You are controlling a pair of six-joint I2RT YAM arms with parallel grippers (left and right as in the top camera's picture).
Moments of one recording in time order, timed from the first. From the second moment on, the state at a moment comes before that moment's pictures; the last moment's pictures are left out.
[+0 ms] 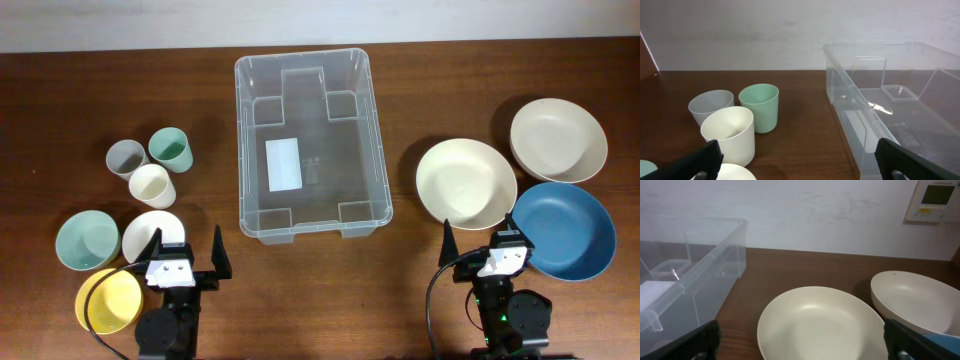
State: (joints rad) left arm -0.06 0.01 0.01 -0.07 -0.09 -0.01; right arm 0.02 0.02 0.01 -0.07 -0.02 -0.05
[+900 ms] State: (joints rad) left arm -0.06 0.01 0.01 -0.07 -0.09 -0.01; right arm 0.02 0.02 0.01 -0.07 -0.02 -0.05
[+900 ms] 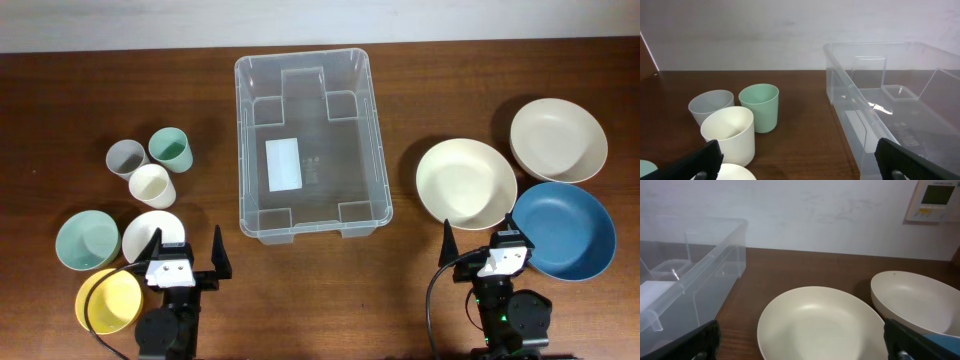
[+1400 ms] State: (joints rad) left arm -0.06 0.01 0.01 -0.07 -0.09 -0.01; right arm 0.02 0.02 0.01 -0.07 -0.02 0.07
